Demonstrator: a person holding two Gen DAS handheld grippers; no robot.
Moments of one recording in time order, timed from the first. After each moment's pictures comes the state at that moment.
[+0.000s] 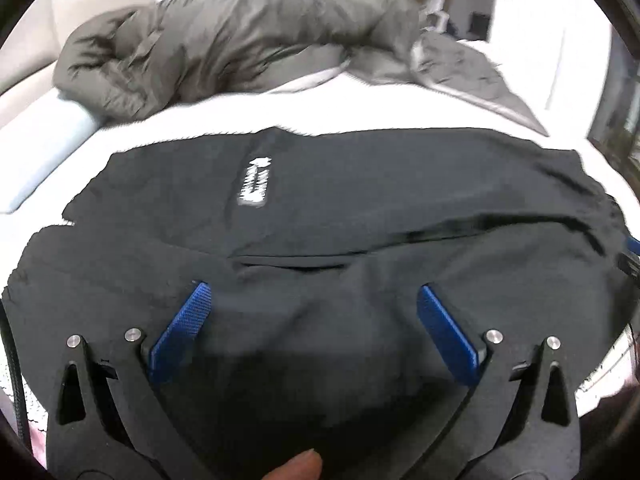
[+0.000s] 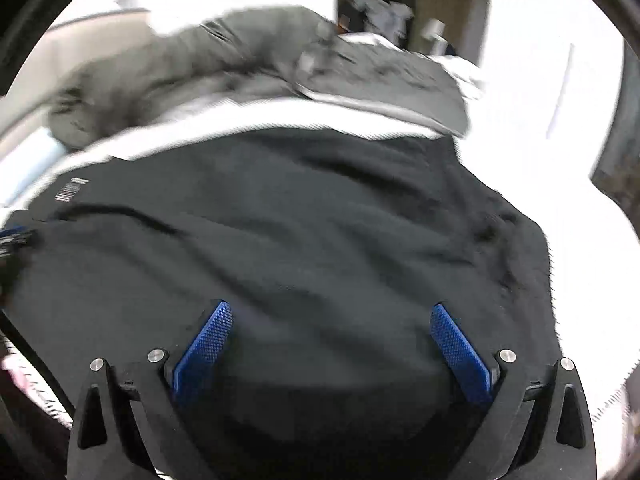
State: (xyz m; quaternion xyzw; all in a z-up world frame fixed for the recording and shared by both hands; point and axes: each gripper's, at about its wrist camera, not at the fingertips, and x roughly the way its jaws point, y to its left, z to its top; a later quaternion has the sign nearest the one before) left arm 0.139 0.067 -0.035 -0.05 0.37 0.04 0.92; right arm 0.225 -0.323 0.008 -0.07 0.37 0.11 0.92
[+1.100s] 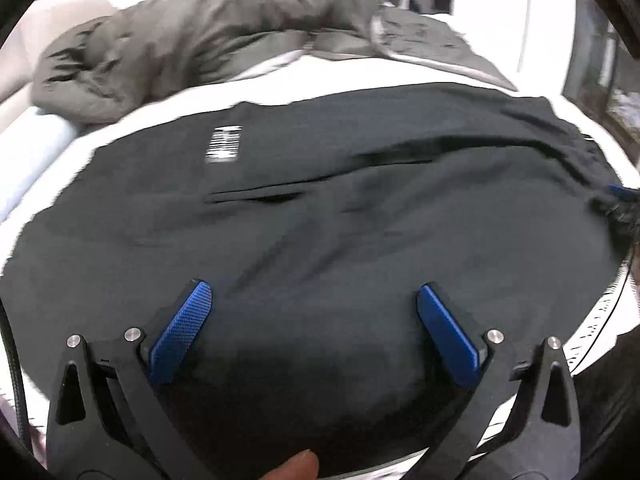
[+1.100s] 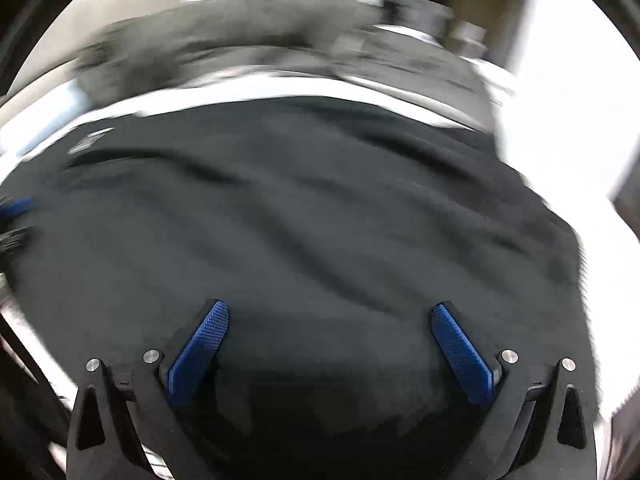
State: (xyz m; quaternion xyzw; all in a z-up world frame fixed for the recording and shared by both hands) left arm 0.104 0.064 -0.070 0.00 0.39 0.02 0.92; right arm 0.230 -0.343 -0.025 -0.10 0.42 0.02 0.90
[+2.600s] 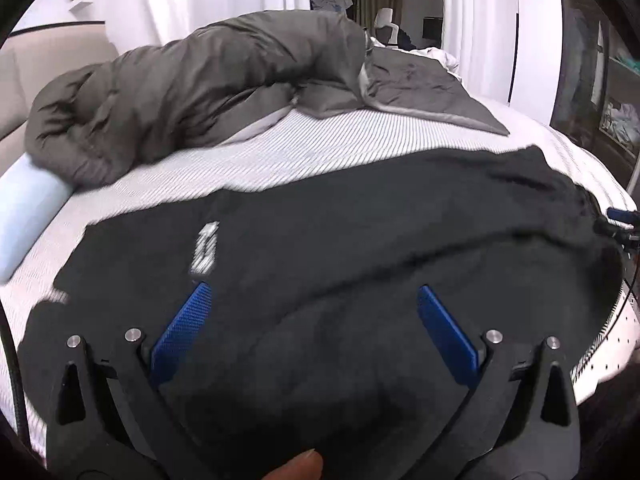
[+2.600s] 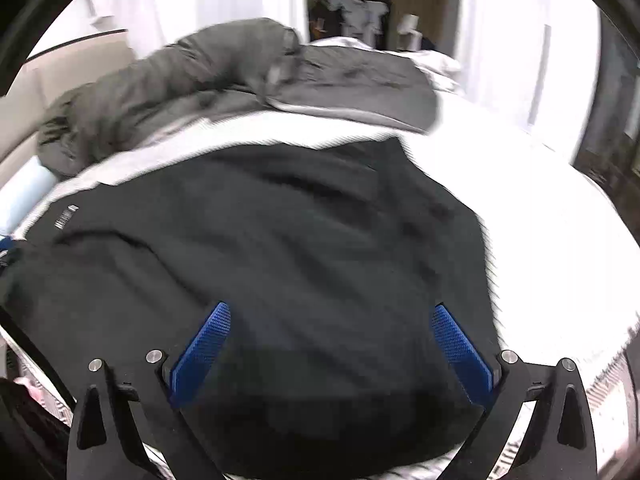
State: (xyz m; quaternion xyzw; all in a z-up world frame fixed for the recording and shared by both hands) left arm 0.190 0.040 0.004 0.01 0.34 -0.01 0.94; right arm 0.233 -0.366 0.026 -0.03 0.39 0.07 0.92
